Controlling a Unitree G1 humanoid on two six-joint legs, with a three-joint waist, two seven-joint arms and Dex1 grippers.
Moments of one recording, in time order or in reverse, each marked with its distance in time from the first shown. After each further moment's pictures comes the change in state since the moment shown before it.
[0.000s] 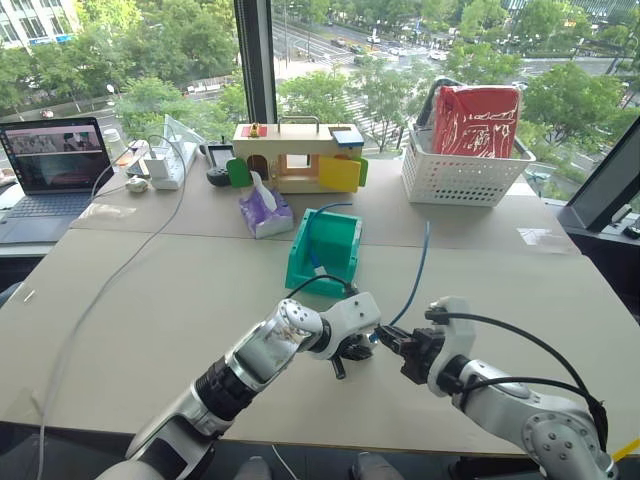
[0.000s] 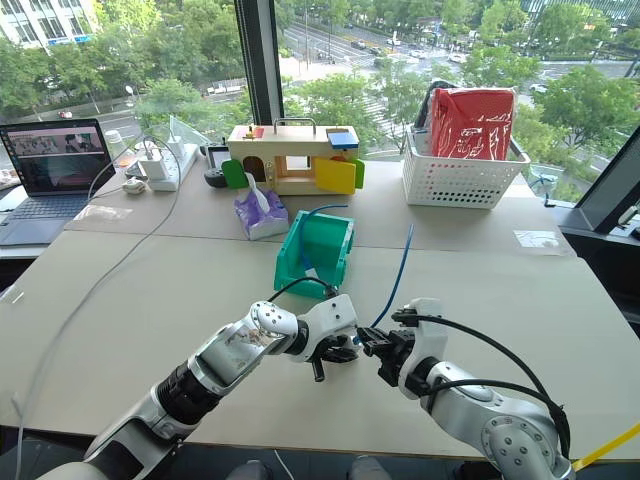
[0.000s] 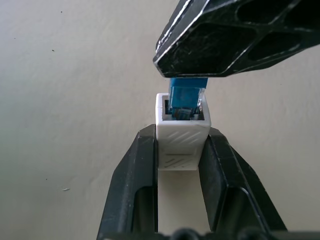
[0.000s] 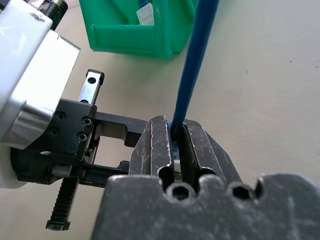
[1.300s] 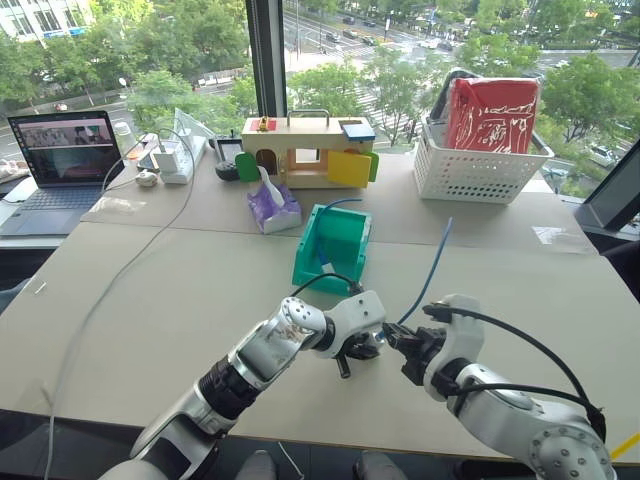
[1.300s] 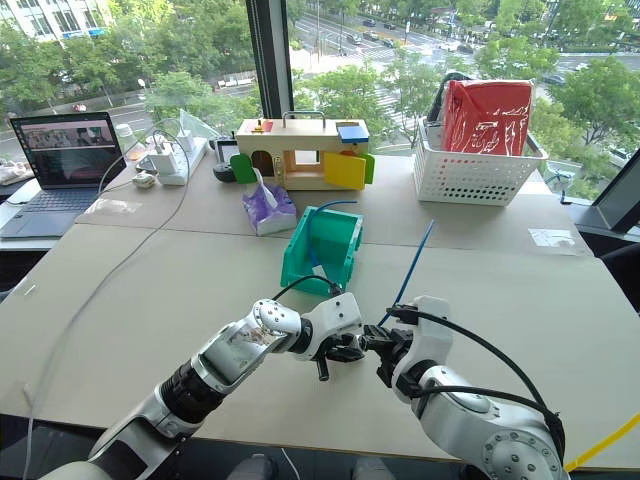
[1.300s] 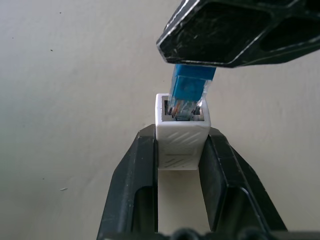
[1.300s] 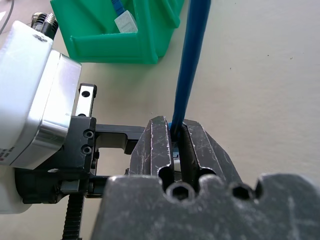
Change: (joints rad) left arm -0.005 -0.022 0.009 0.015 0.001 -0.037 -0.025; right arm -0.018 0.044 -0.003 -0.165 0.177 0.016 -0.431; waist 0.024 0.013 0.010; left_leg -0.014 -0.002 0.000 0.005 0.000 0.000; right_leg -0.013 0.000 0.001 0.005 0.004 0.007
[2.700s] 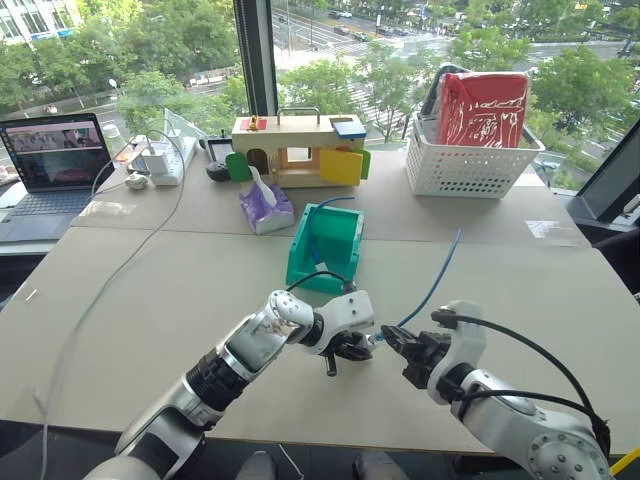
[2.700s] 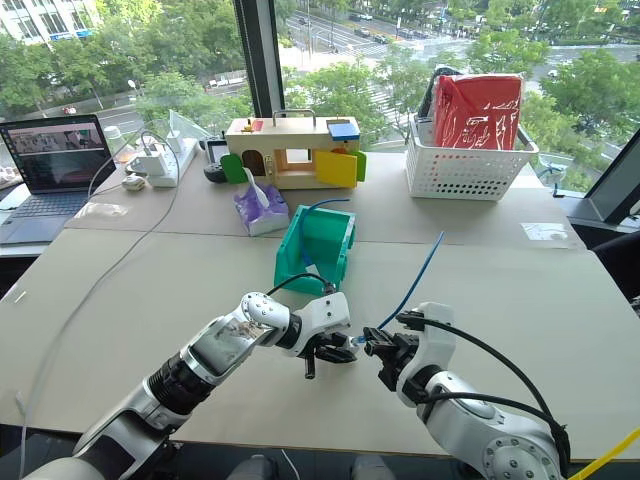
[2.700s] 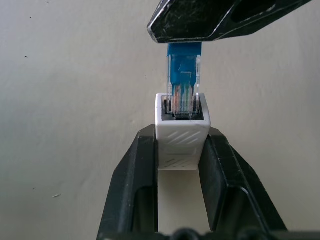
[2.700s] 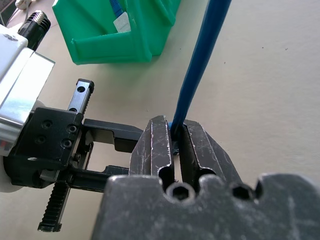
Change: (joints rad) left arm -0.020 0.078 0.003 0.048 -0.029 -0.136 -0.141; right arm 0.077 0.014 -0.026 0.034 -0.093 -0.036 0.190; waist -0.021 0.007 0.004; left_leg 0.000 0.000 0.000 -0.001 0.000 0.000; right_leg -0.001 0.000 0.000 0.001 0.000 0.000
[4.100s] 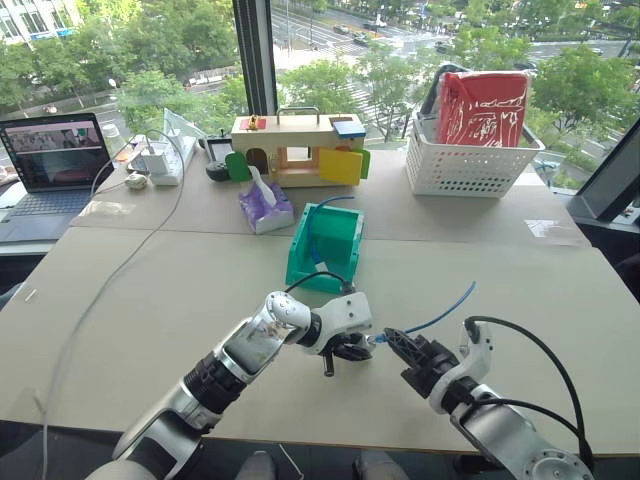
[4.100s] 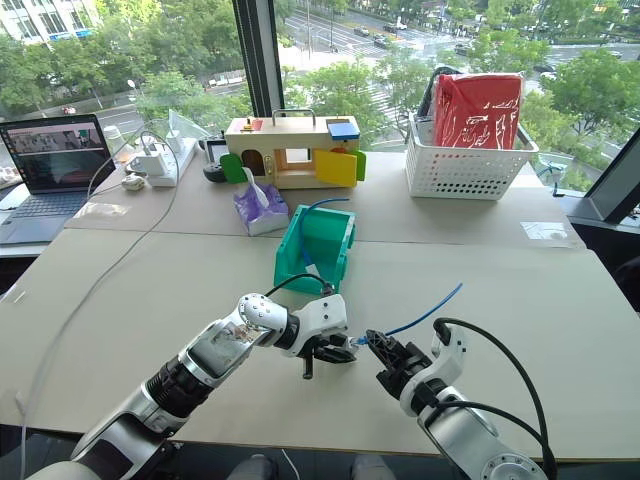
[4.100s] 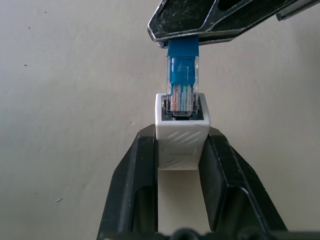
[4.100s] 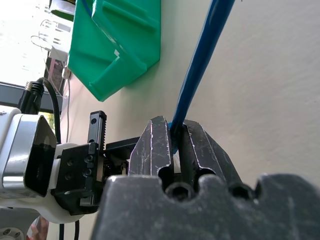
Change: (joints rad) left arm 0.025 0.008 0.015 0.024 0.030 -0.104 -0.034; right arm 0.111 0.165 -0.071 0.107 0.190 -0.152 0.064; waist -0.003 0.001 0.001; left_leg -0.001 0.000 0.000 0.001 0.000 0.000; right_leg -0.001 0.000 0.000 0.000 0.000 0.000
